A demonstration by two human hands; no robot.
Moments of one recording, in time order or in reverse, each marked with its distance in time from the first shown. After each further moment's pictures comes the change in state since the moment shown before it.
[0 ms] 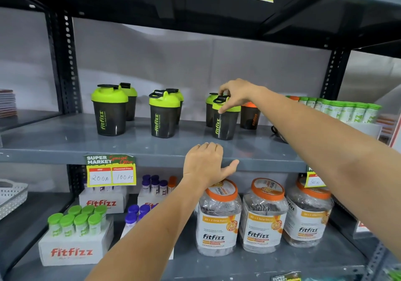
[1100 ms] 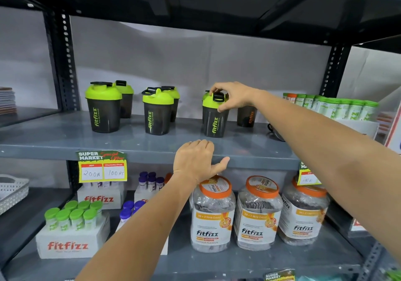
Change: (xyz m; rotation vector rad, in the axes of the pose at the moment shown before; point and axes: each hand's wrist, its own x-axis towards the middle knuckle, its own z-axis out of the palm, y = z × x) left_hand 0.001 0.000 0.001 0.045 -0.002 -0.015; right_hand -0.010 0.023 0.016 0.237 0.049 -0.224
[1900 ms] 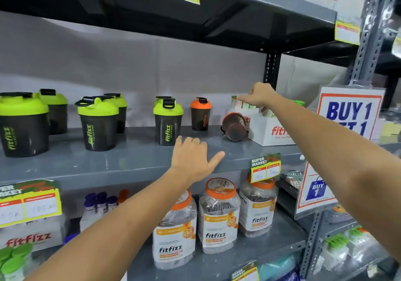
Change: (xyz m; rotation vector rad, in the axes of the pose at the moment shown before) left_hand 0.056 0.075 -0.005 -0.167 -0.367 0.123; right_hand -0.112 0.123 -0.062 -0.096 0.277 0.790
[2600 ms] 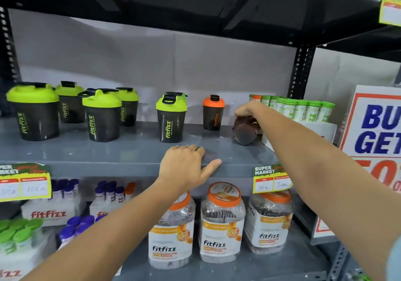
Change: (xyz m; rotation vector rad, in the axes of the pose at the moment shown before) left_hand -0.004 0.012 0.020 0.139 0.115 -0.080; right_hand 0.051 -0.019 0.077 0.027 -0.582 0.218
